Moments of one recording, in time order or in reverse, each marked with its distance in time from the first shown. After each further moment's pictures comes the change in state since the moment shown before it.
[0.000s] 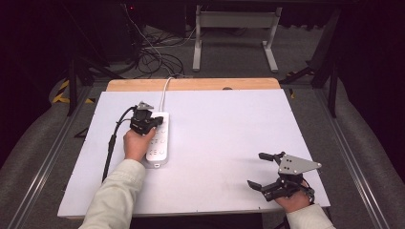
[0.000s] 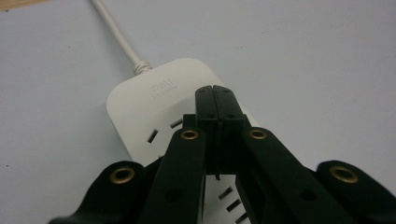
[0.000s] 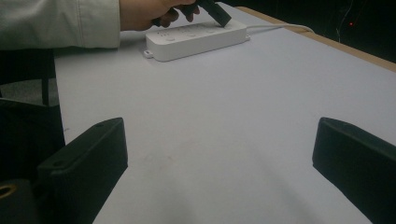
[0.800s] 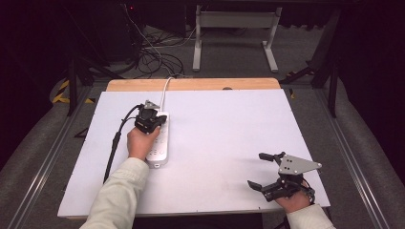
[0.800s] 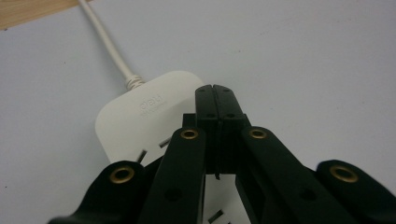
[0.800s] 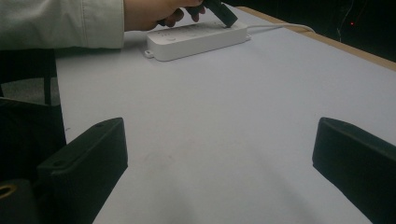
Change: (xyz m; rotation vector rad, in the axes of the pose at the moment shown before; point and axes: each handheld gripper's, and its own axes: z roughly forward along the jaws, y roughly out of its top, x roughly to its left) left arm -0.011 0.009 0.008 0.019 0.051 0.064; right arm 0.000 -0.001 -0.001 0.000 0.003 0.001
